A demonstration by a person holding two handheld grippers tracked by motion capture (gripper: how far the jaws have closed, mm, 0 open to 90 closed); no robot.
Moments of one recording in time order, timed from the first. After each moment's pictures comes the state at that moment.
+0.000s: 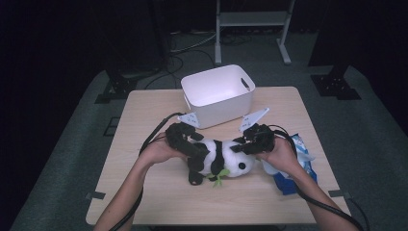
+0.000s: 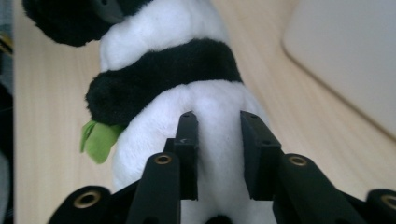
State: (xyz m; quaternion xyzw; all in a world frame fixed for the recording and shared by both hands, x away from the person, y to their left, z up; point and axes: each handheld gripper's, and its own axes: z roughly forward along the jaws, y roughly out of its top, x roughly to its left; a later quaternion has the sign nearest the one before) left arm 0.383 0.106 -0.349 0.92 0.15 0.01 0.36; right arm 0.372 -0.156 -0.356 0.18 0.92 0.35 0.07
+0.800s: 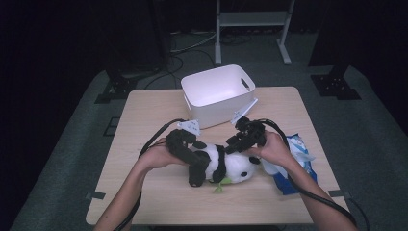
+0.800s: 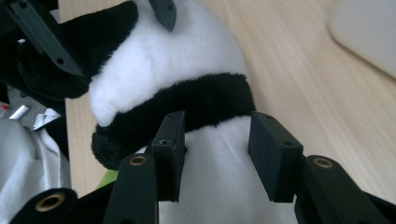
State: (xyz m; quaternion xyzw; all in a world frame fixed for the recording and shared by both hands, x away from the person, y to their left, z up) left arm 0.367 0.106 -0.347 0.92 0.12 -0.02 0.37; right arm 0.398 -0.135 -0.357 0.20 0.92 0.33 -0.04
